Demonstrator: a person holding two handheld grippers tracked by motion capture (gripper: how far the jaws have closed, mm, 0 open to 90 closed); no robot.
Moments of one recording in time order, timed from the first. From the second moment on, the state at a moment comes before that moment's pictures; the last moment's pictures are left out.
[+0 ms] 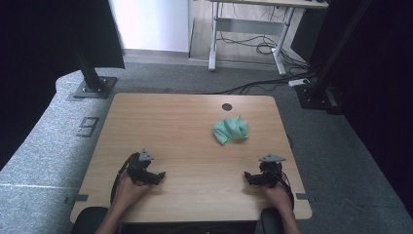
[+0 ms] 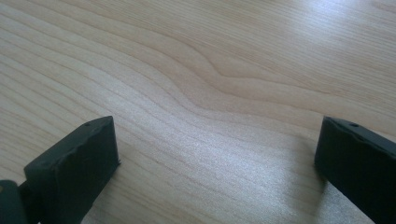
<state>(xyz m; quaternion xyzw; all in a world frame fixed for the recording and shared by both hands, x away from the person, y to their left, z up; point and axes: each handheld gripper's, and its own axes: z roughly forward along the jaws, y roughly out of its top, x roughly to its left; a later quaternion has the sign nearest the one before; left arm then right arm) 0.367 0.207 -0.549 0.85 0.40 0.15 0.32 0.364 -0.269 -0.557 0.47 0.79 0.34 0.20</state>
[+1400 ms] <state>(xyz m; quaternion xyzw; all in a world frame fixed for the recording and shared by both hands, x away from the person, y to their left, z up) 0.369 0.204 -0.549 0.84 0.40 0.15 0.32 0.434 -0.254 -0.516 0.44 0.80 0.37 0.17</state>
